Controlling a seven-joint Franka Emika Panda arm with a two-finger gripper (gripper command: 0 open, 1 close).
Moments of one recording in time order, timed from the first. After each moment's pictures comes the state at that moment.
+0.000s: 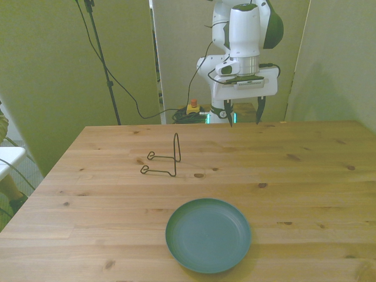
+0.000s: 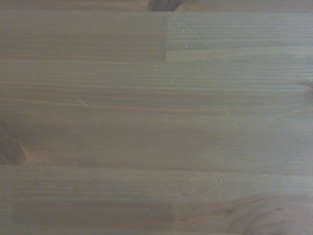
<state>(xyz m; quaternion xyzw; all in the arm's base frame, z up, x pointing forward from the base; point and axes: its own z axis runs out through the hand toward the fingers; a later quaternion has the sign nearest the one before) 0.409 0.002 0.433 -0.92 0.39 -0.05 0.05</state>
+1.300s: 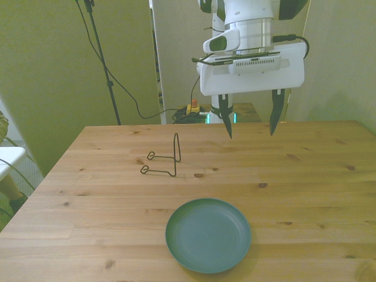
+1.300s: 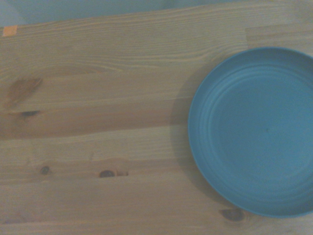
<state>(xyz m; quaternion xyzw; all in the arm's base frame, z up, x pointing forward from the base) 0.647 -0.052 0.557 -0.89 0.44 -0.09 0.08</state>
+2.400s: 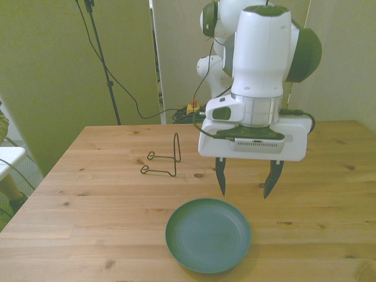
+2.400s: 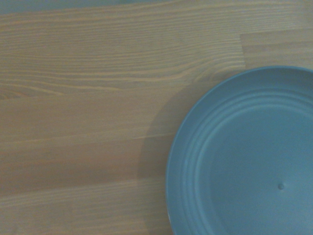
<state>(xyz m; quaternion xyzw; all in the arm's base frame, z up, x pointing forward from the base) 0.734 -0.051 0.446 -0.89 0.45 -0.09 0.02</state>
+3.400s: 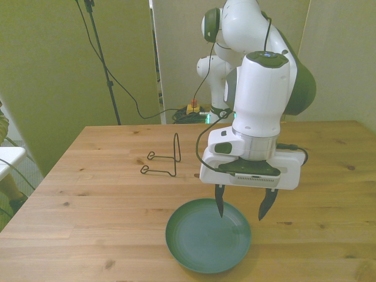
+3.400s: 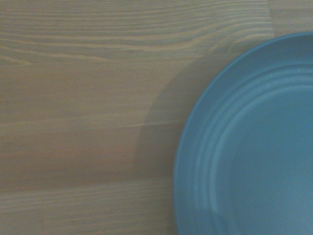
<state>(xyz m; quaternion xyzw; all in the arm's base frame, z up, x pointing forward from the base) 0.740 -0.043 0.392 -0.89 0.44 -0.09 0.00</state>
